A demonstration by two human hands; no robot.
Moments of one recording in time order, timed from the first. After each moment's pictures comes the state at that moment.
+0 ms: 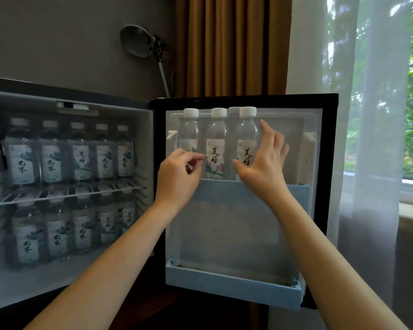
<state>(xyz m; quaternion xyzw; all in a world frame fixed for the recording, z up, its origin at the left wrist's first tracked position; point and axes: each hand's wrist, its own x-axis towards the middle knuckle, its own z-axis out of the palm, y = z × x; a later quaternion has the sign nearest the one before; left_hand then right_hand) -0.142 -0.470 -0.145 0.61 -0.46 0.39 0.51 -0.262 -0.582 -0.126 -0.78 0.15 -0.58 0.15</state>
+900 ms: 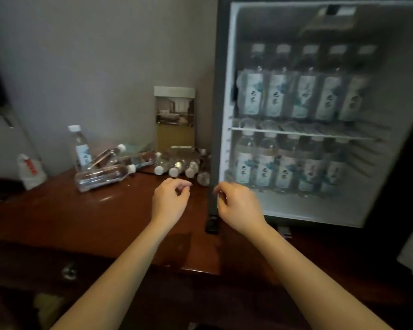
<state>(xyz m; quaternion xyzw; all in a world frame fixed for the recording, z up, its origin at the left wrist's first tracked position) 0.018 -0.107 -0.335 0.86 -0.03 0.33 0.40 -0.008 -0.275 -0.310 -0.93 -0.19 -0.24 0.22</state>
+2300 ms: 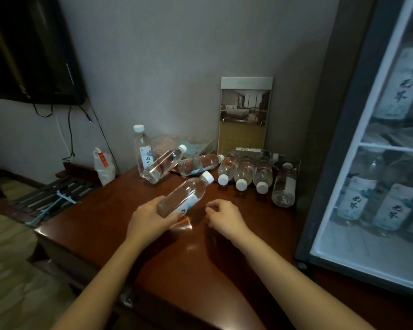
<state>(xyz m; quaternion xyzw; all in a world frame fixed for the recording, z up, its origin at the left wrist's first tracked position) 0.064 0.091 -0.368 0.92 0.15 0.22 0.31 0.120 -0.086 -0.354 -0.86 -0.15 0.09 0.48</state>
